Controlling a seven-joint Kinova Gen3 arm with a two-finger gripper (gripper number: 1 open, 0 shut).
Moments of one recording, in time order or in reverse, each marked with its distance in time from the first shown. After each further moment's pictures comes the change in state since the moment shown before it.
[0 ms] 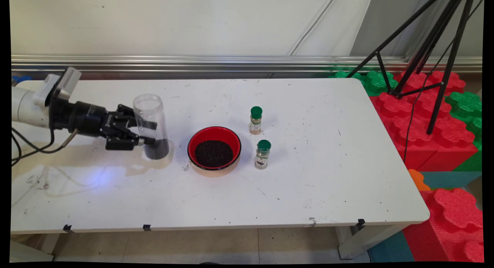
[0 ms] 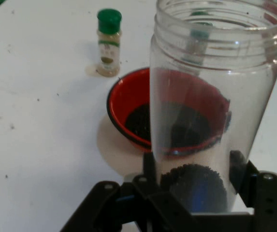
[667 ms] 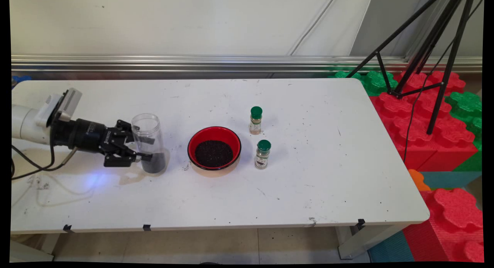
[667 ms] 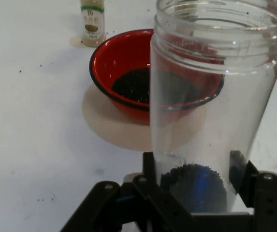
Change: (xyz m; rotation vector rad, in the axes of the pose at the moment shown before) arm -0.041 0.010 0.006 -0.014 -0.020 0.036
